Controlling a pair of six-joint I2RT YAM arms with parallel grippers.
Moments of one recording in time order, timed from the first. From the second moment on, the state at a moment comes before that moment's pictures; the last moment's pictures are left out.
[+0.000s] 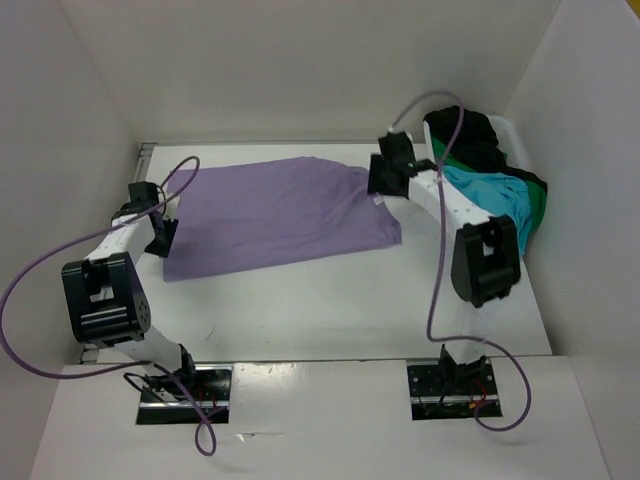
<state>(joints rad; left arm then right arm) 0.25 1.60 1.04 -0.51 -0.26 0.45 0.31 1.93 1.63 -0.52 0.22 0.31</state>
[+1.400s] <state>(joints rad) 0.27 1.45 0.97 -0.78 -0.05 0.54 0.16 1.54 1.03 -0.74 -0.03 0.64</state>
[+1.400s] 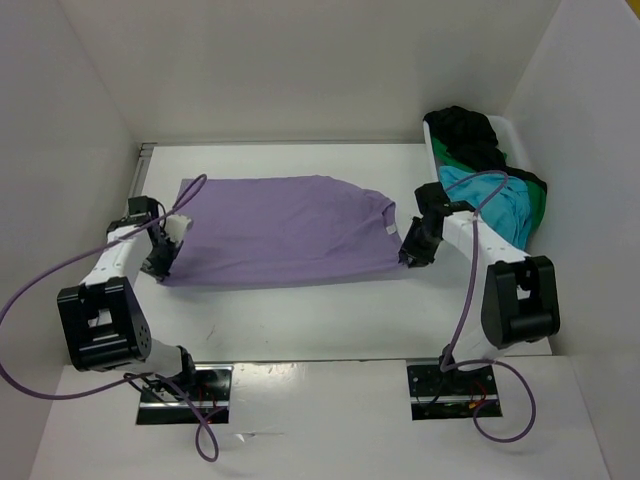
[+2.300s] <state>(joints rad) -0.12 1.53 1.42 -0.73 -0.09 0.44 0.53 2.06 1.72 -0.82 0.19 0.48</state>
